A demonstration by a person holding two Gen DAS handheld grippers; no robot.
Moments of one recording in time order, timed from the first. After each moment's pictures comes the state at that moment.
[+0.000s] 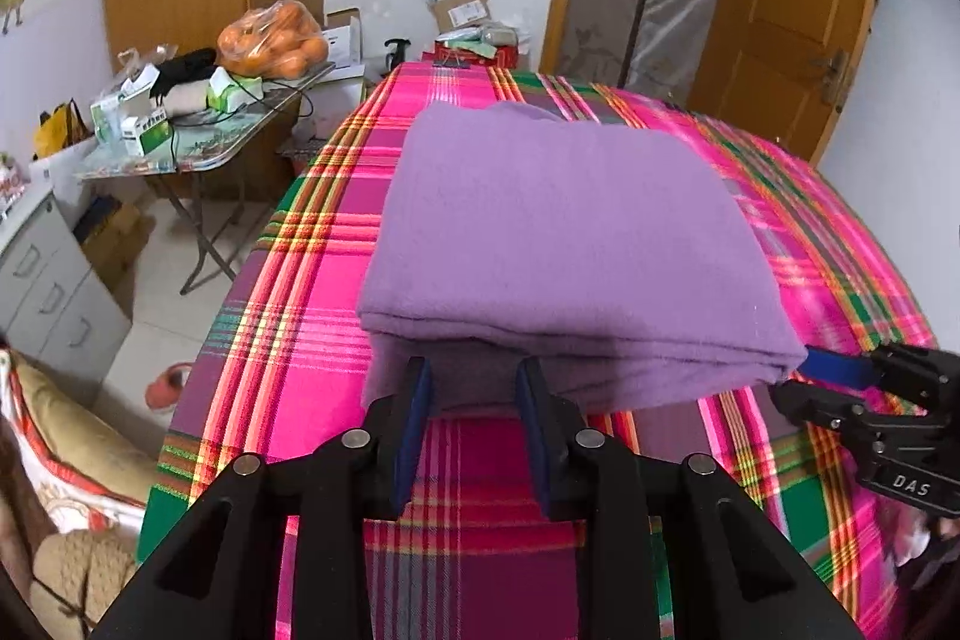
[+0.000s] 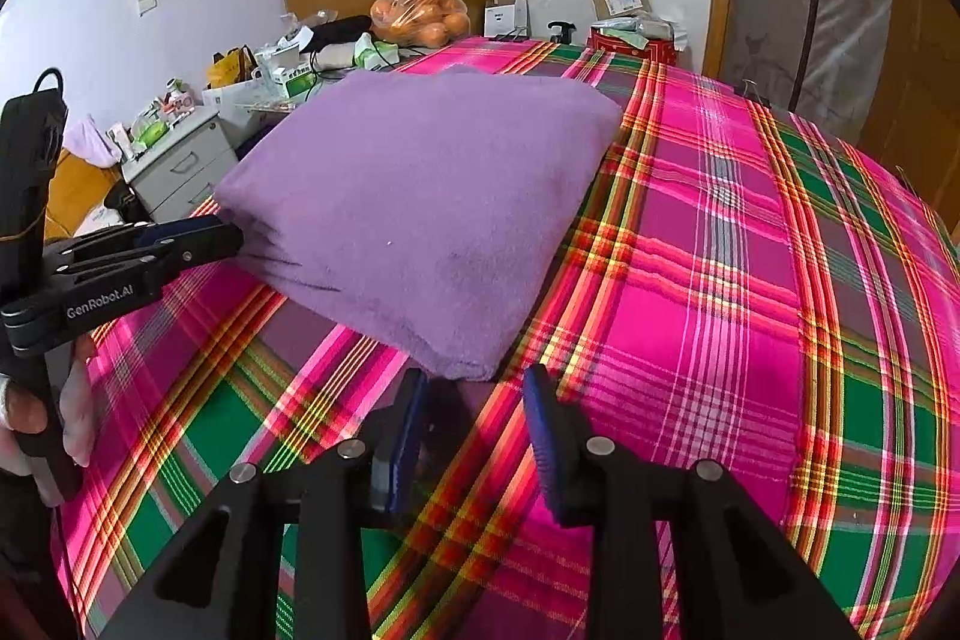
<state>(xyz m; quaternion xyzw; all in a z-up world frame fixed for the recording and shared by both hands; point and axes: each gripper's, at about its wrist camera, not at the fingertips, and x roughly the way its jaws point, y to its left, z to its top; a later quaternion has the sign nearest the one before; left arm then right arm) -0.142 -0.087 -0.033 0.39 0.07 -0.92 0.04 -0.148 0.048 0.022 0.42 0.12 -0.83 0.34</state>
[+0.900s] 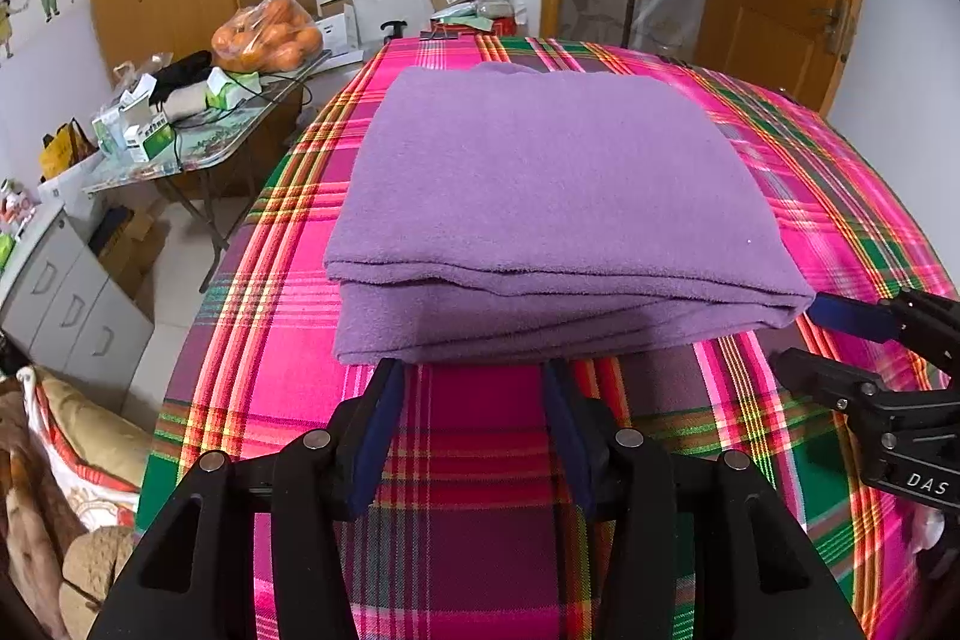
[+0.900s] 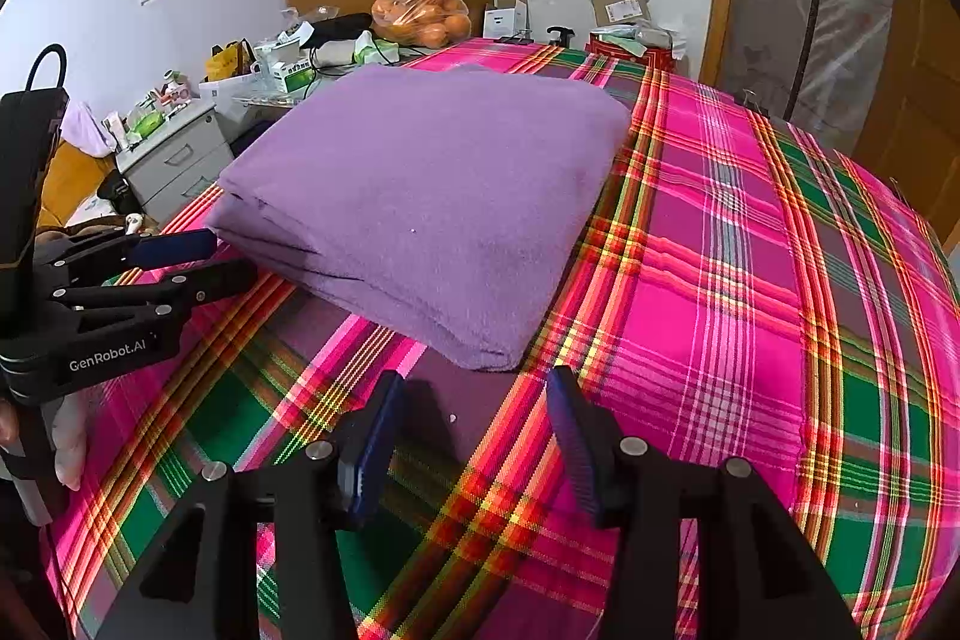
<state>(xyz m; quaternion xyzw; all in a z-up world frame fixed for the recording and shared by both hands) -0.136 -0.065 -0.039 0.42 0.03 -0.91 0.05 -0.140 0.040 0.021 0.41 0.14 -0.84 0.33</state>
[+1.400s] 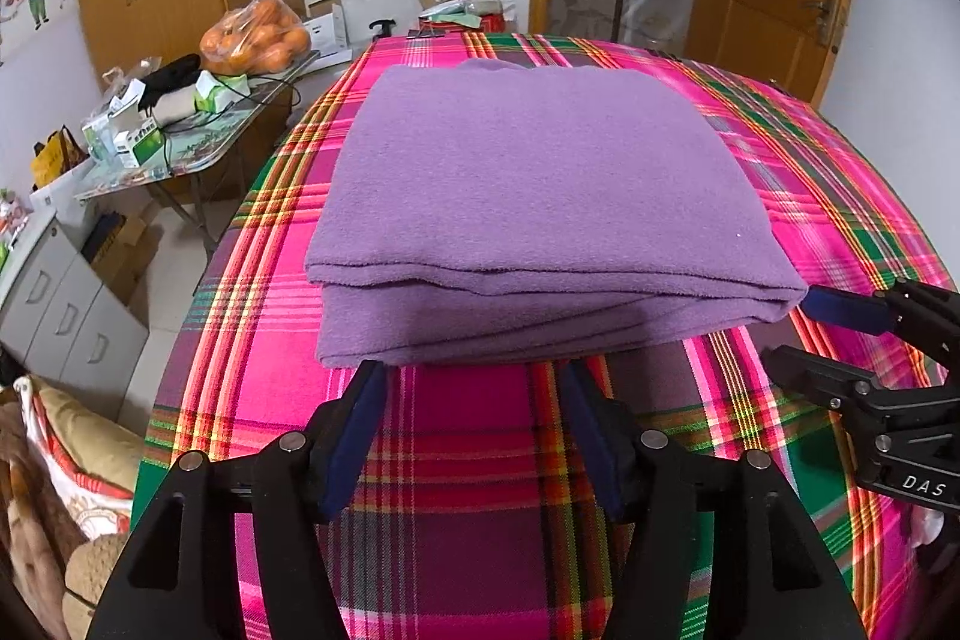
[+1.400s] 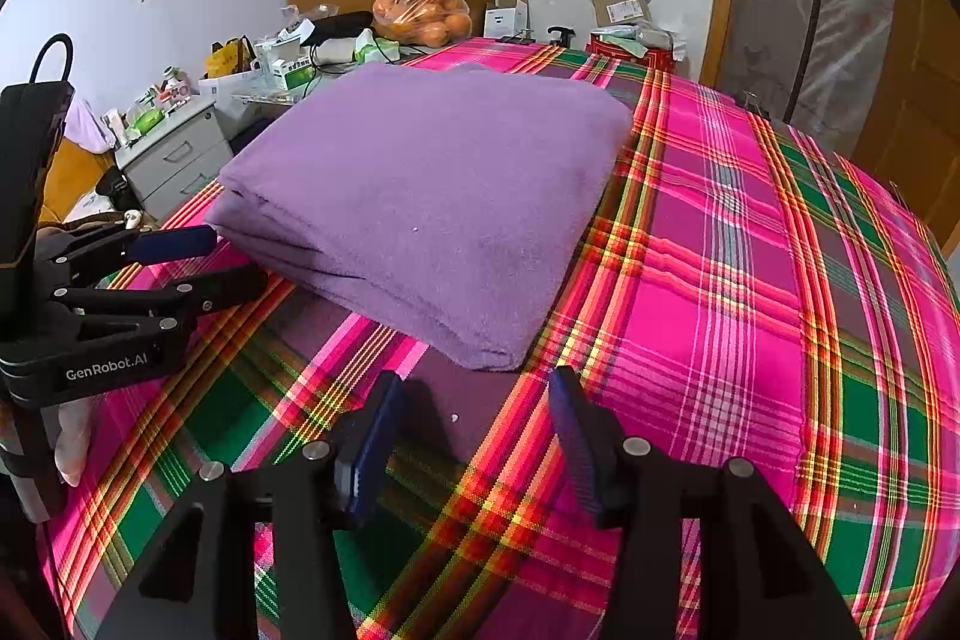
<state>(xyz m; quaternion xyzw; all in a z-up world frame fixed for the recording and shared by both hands) -0.139 -0.062 -0.040 0.42 0.03 -0.91 0.04 -0.138 0.040 0.020 0.41 0.14 -0.84 0.33</state>
